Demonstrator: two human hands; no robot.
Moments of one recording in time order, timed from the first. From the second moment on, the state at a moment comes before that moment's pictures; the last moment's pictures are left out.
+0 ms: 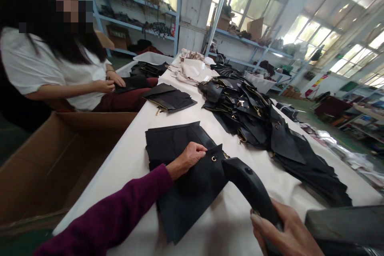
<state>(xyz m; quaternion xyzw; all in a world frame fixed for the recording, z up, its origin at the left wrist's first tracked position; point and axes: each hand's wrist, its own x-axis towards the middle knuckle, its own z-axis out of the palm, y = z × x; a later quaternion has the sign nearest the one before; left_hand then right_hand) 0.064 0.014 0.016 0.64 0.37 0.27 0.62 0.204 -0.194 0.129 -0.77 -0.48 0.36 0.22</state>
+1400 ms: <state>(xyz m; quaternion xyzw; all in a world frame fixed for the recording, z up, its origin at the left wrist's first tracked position) 0.056 0.008 -0.004 0.57 0.28 0.22 0.74 0.203 -0.179 0.096 -0.73 -0.49 0.41 0.24</state>
